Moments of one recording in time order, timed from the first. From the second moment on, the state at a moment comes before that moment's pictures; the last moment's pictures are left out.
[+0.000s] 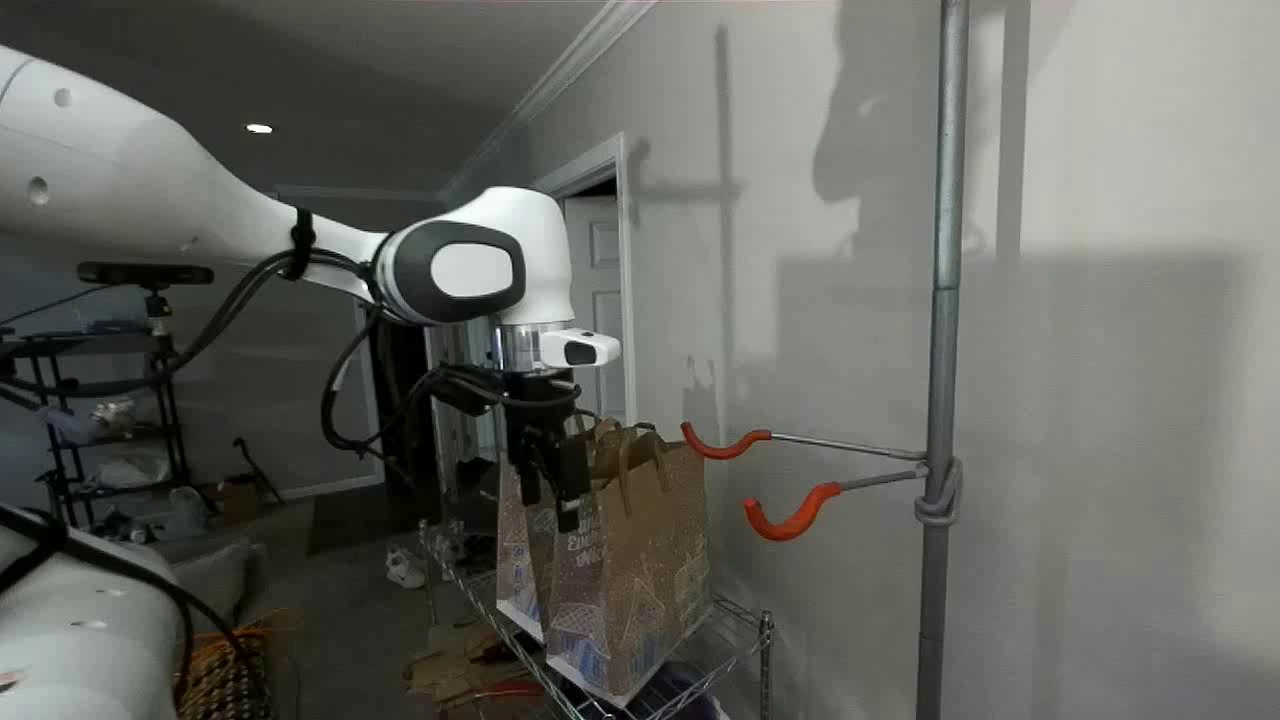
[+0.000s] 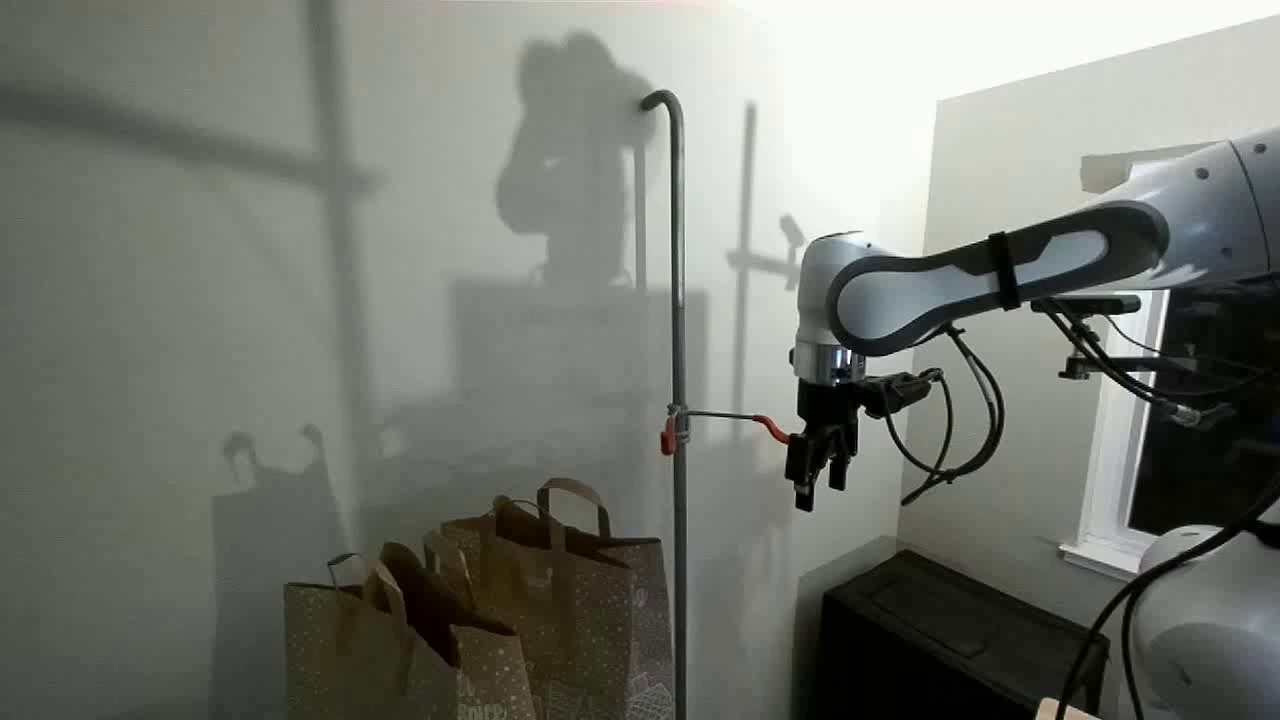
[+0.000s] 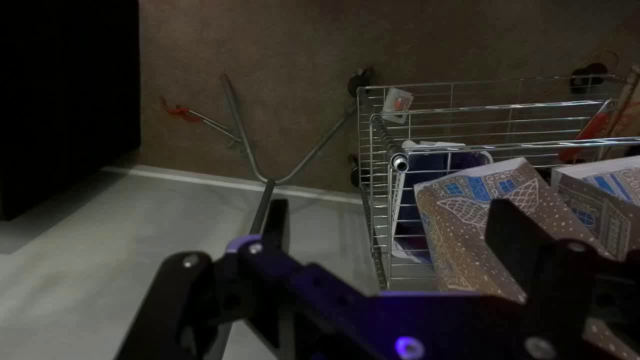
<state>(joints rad) 0.02 -0.61 0.00 -2.50 -0.03 1.90 0.05</state>
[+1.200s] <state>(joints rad) 0.12 -0.68 0.21 -2.49 -0.04 2.12 0.13</state>
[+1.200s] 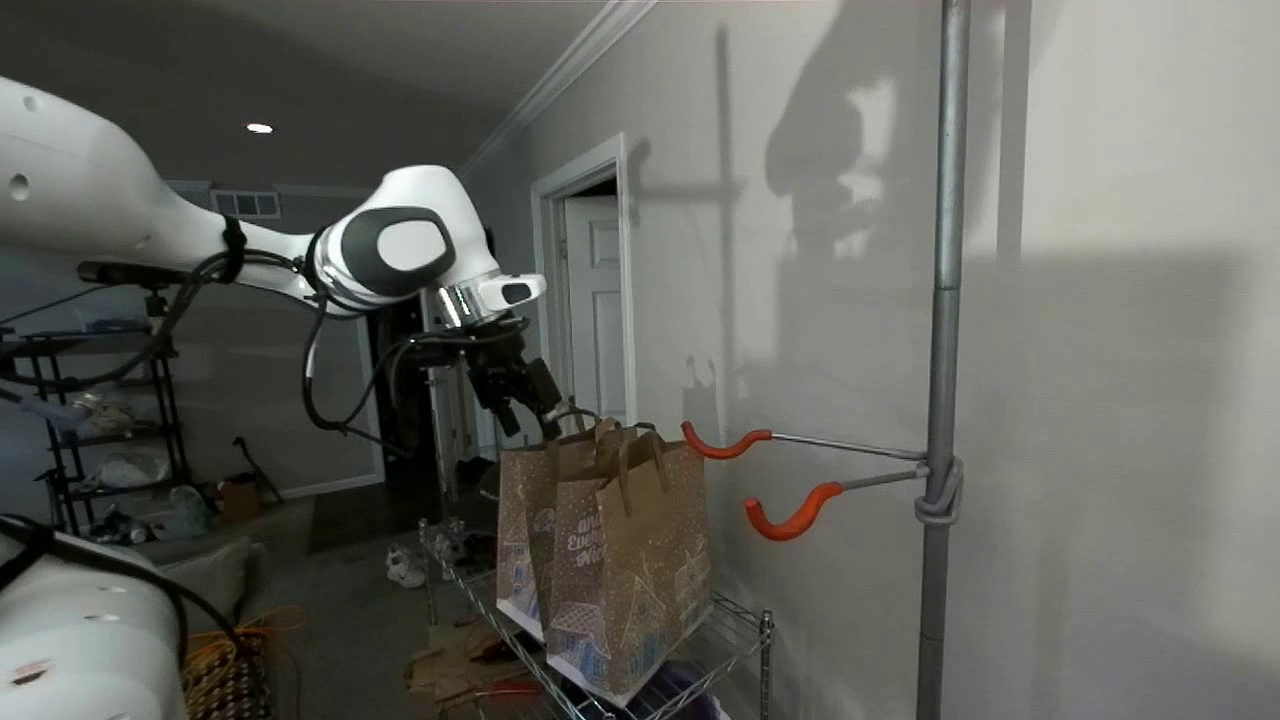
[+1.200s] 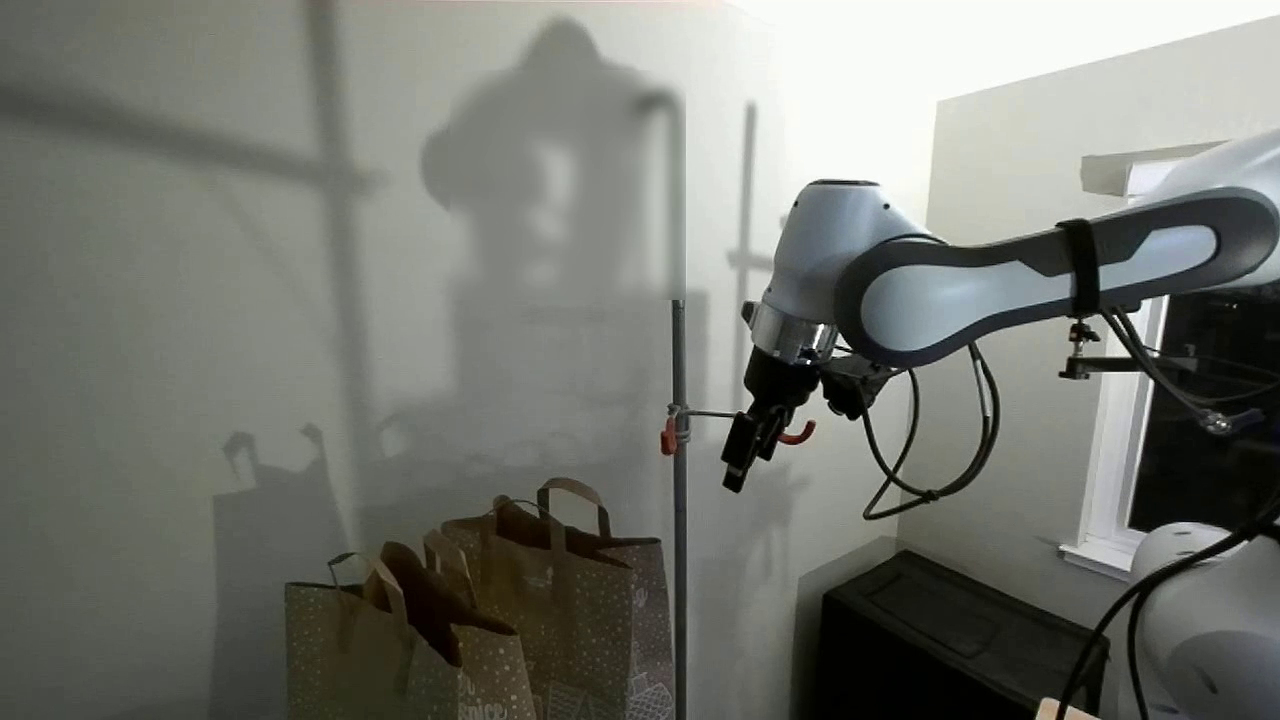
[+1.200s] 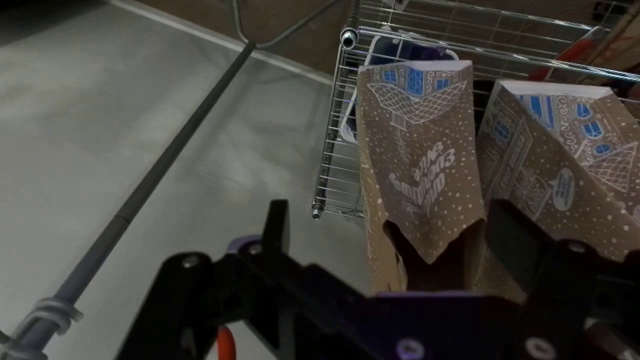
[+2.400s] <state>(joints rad) 0.20 -0.13 0.29 -2.07 -0.10 2.21 0.16</state>
